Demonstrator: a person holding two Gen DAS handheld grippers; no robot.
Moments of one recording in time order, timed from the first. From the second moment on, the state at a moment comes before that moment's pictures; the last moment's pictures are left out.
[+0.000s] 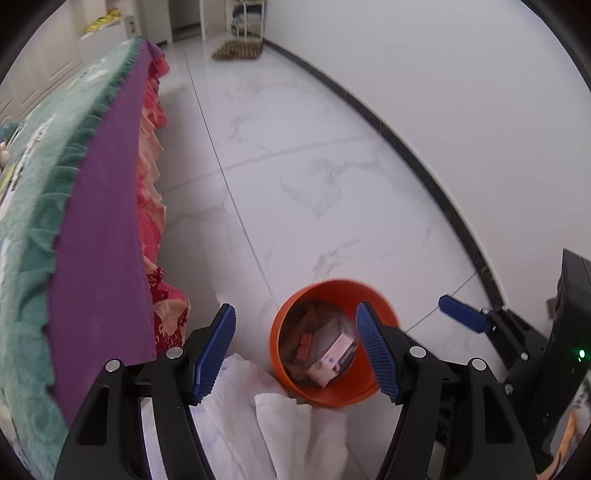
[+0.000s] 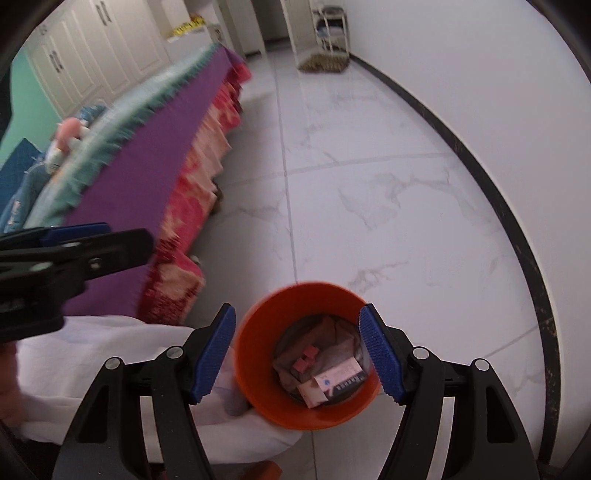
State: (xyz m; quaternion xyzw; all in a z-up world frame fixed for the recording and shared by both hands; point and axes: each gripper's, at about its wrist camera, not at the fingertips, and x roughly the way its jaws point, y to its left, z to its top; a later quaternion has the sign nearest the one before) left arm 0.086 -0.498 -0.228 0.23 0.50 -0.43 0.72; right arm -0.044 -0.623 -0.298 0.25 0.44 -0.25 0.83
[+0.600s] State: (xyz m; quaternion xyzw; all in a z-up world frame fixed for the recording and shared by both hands) left arm 0.092 -0.329 -0.107 0.13 0.40 -0.34 0.84; right arm -0.013 -0.488 -0.138 0.15 0.33 -0.11 0.92
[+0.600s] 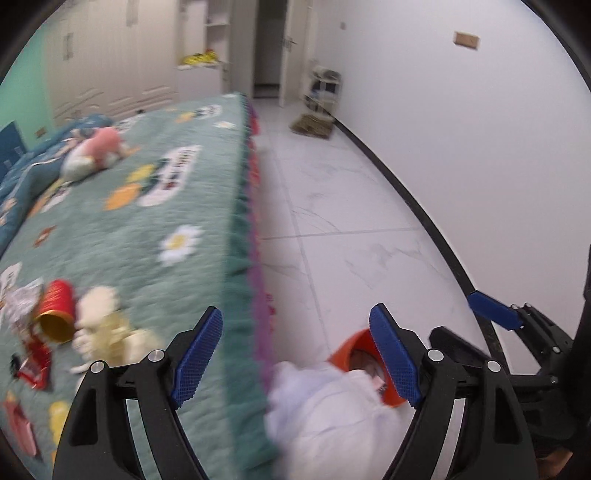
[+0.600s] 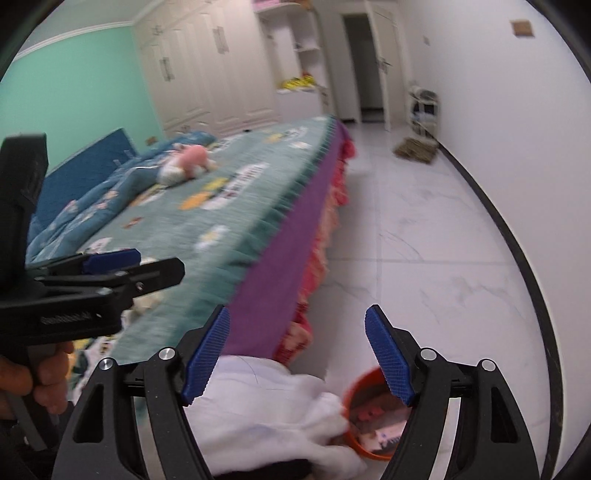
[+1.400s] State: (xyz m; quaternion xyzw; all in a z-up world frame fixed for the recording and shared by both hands) left arm 0.092 -0.111 -0.084 0.04 0.40 -0.17 0.90; right arm 0.062 -0.283 -0.084 0.05 0.33 0.10 0.94
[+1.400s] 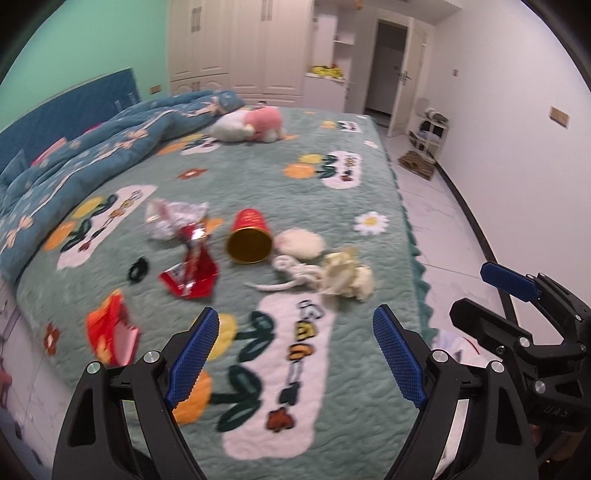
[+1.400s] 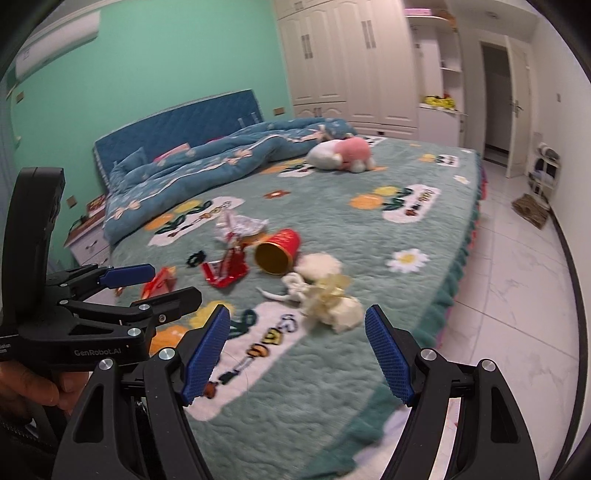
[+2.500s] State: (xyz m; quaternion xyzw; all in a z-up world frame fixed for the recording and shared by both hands) left arm 0.148 0.057 -0.140 -0.04 0.47 -0.01 0.88; right arm 0.165 -0.138 -0.108 -0.01 0.37 0.22 0.90
